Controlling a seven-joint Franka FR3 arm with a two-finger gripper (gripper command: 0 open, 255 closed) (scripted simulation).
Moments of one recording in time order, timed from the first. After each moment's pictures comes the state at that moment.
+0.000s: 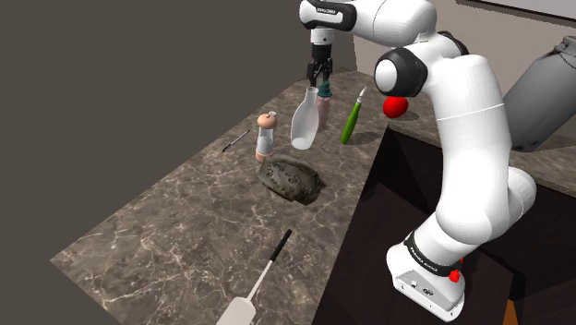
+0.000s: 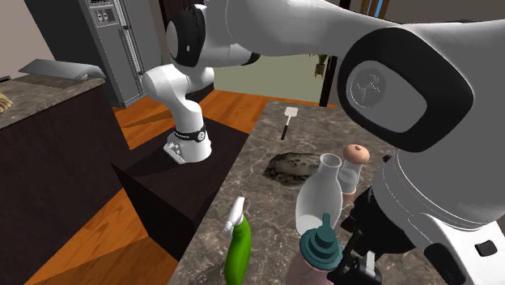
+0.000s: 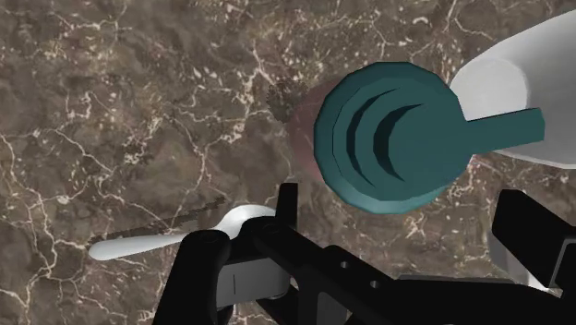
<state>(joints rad) -0.23 0.78 -0.21 -0.93 0.09 1.47 -0.49</state>
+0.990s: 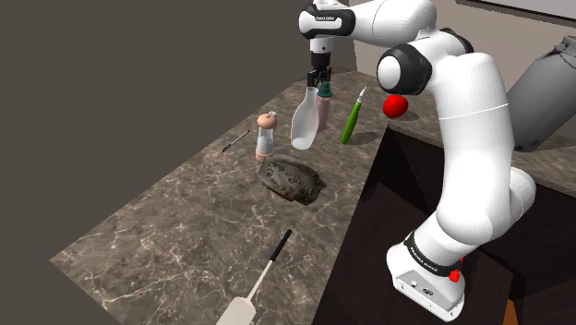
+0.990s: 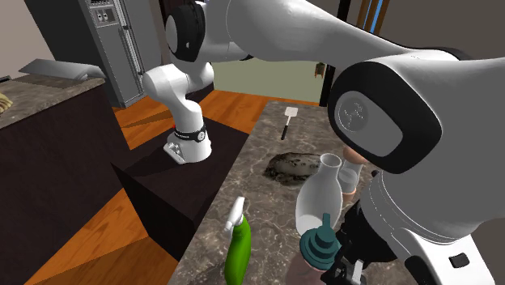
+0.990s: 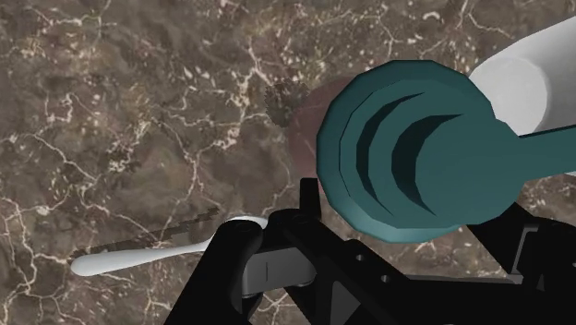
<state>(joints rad) -0.22 0.75 -0.21 -1.06 0.09 1.57 -0.49</state>
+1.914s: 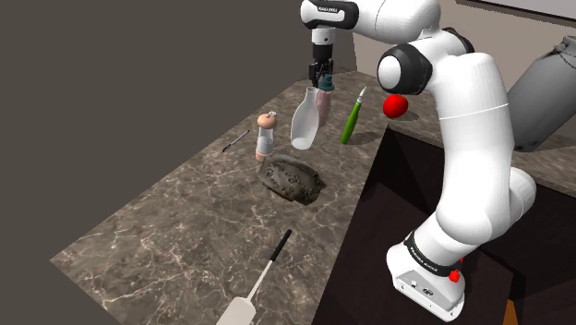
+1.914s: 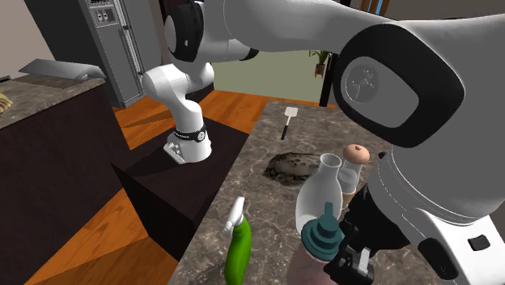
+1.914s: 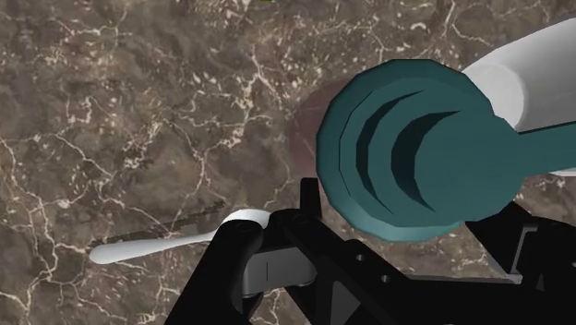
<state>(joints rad) -0.23 0.75 -0.21 -0.98 0.09 1.49 -0.49</state>
